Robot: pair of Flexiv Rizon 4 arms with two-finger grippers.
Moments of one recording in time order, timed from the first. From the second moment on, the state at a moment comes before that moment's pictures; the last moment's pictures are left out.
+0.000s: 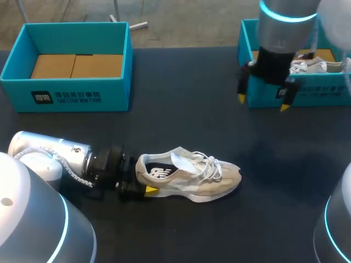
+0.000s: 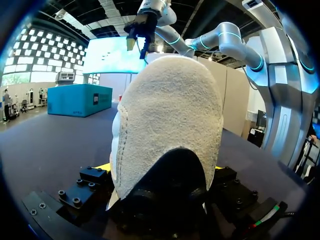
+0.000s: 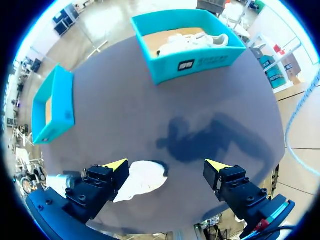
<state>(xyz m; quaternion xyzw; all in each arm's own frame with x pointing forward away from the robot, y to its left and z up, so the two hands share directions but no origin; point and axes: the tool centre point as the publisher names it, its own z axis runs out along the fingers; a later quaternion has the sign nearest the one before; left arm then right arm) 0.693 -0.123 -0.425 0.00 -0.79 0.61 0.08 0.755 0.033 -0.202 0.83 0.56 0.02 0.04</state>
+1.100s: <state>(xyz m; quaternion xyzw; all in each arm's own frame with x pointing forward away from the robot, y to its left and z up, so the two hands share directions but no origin) 0.693 -0.122 -0.425 0.00 -0.79 0.61 0.08 0.704 0.125 -0.230 0.81 0.59 0.06 -0.02</state>
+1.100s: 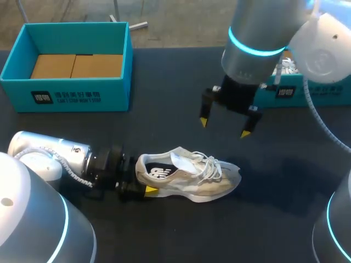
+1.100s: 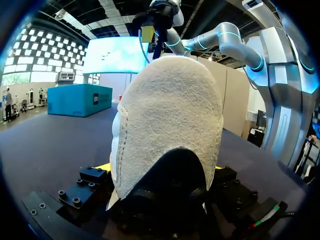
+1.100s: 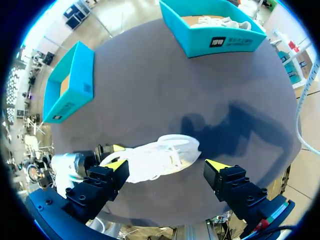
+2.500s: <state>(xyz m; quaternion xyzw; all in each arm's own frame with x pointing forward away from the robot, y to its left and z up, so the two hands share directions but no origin) 0.693 -0.122 -0.424 0.00 -0.79 0.61 0.08 0.683 0.236 -0.285 0.72 0.69 0.04 0.02</state>
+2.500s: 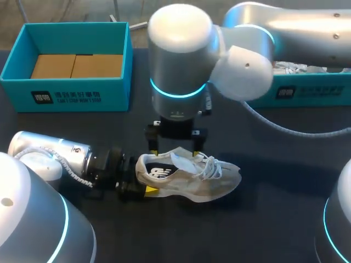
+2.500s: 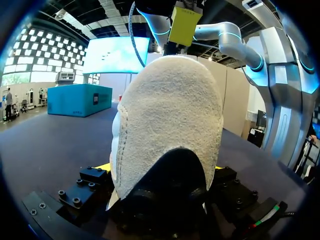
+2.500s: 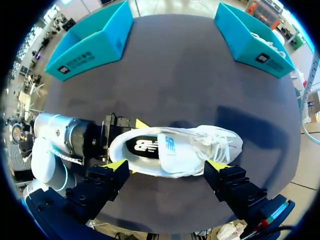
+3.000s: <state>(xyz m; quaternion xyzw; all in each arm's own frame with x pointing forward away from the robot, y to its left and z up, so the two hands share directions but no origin) 0.693 -0.123 -0.424 0.00 -0.79 0.61 0.08 0.689 0.260 -0.308 0.70 0.71 0.00 0.04</state>
